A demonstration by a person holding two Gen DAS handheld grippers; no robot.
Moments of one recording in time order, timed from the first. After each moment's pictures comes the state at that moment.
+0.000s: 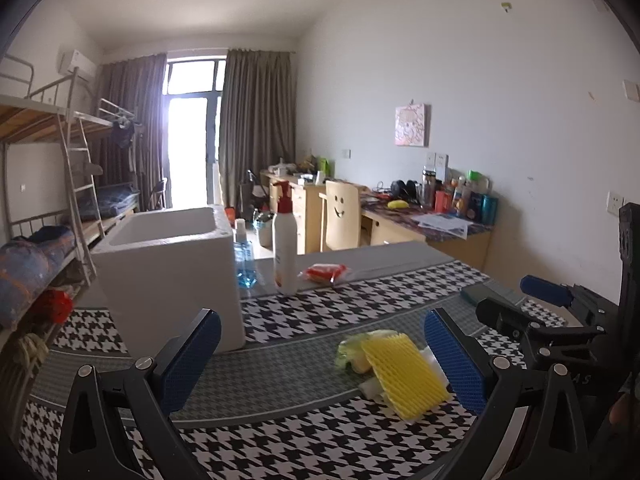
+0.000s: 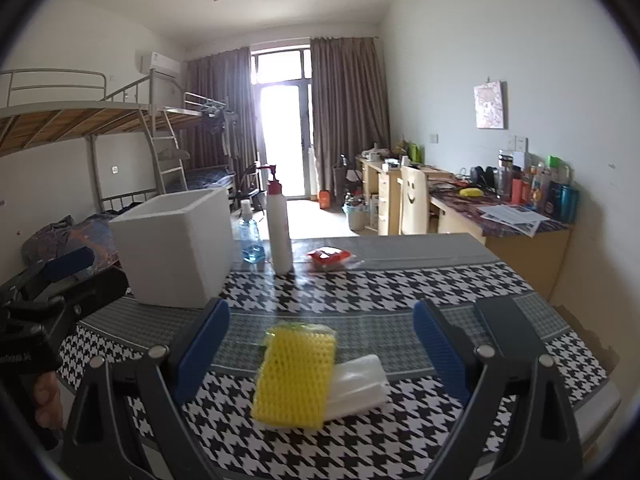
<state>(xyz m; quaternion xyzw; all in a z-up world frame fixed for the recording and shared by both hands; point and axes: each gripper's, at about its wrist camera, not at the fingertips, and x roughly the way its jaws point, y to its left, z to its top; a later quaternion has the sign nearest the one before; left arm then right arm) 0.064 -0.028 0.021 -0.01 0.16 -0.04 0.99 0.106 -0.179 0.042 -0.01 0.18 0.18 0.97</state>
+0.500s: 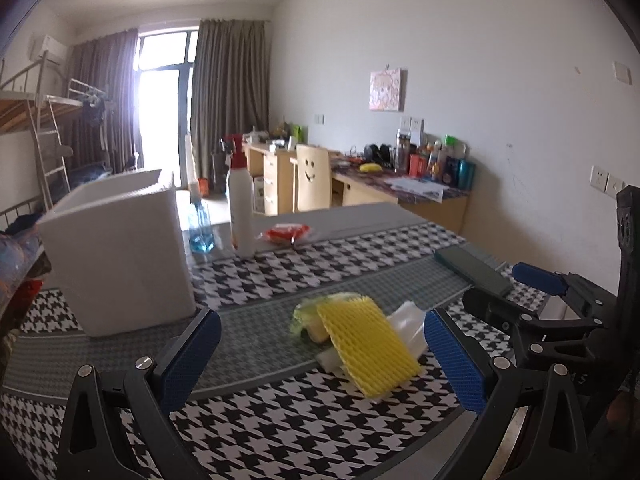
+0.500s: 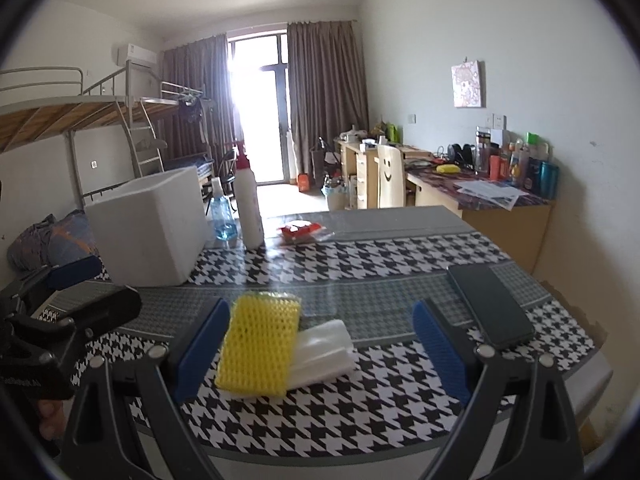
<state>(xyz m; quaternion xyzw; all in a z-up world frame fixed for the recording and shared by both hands) 0.086 -0.057 -0.008 -0.01 0.23 -0.09 0.97 0.107 -0.200 0.021 0.00 0.22 0.15 0.96</state>
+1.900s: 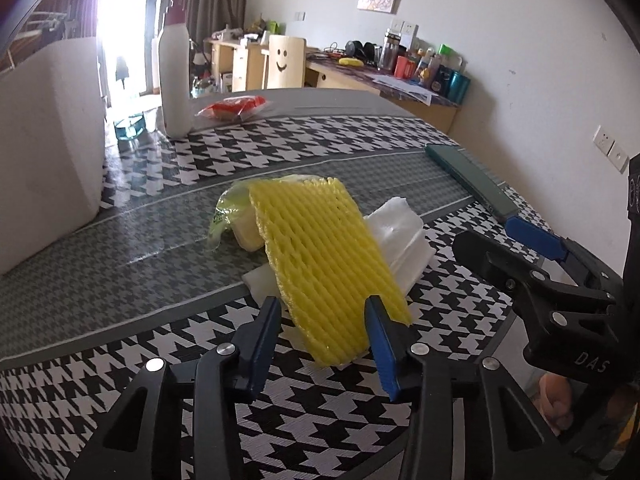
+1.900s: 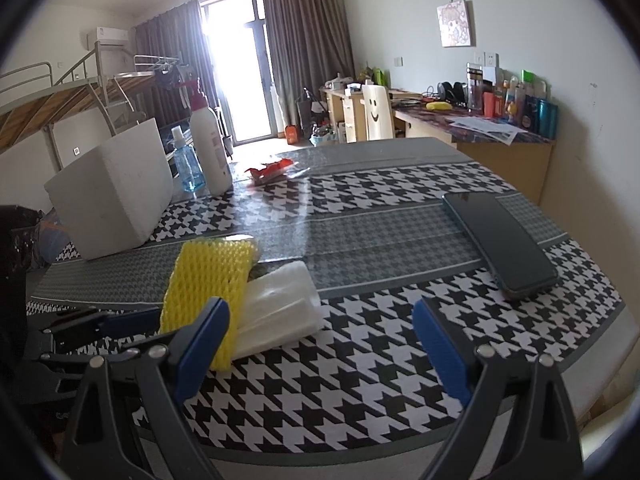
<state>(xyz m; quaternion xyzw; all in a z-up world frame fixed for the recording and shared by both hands) 0.154 -0.094 -0.083 -0.03 0.41 -0.14 0.90 0.149 -0.218 -0.026 0.02 0.31 0.14 0.94</state>
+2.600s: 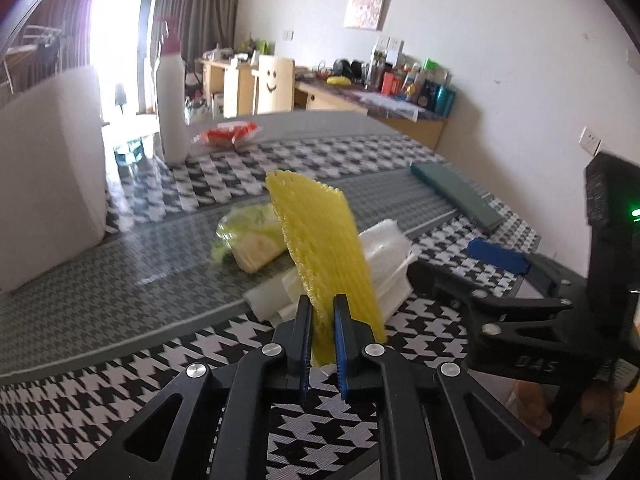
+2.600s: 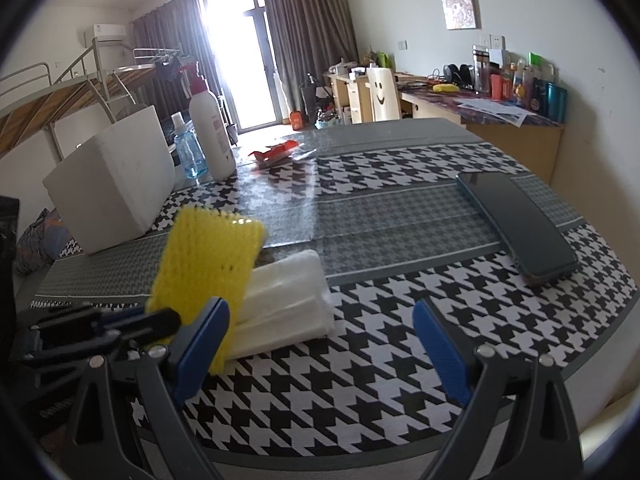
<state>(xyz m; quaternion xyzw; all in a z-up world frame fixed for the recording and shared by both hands) 0.135 -0.088 -0.062 -0.02 0.37 -0.16 0.92 0.155 -0.212 -0.037 0.03 0.34 0.15 0.93</state>
